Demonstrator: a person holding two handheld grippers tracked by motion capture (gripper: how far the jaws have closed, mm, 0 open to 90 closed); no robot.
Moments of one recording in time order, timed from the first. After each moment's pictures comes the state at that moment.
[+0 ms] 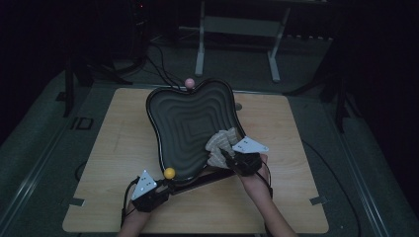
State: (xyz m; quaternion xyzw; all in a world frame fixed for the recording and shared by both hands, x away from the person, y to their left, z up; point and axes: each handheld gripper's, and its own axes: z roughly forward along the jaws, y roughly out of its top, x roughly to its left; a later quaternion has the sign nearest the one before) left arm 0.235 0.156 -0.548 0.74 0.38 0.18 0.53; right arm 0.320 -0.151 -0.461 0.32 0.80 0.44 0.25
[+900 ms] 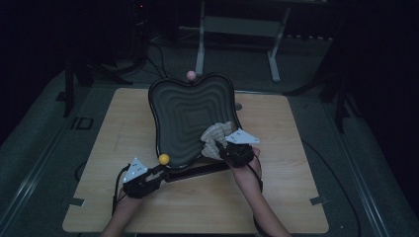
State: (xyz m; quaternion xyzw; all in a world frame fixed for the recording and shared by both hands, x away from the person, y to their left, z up) left arm 0.258 0.191 -0.539 0.74 0.40 0.18 0.51; right arm 0.341 -0.130 -0.462 0.36 0.79 0.43 0.26
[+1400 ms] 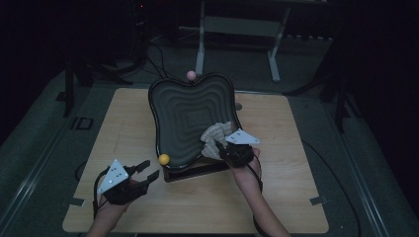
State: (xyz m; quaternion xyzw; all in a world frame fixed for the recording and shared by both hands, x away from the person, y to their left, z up) left arm 0.232 0.200 -0.478 0.72 0.34 0.24 0.55; right arm 0.341 -0.130 -0.462 0.36 0.78 0.43 0.26
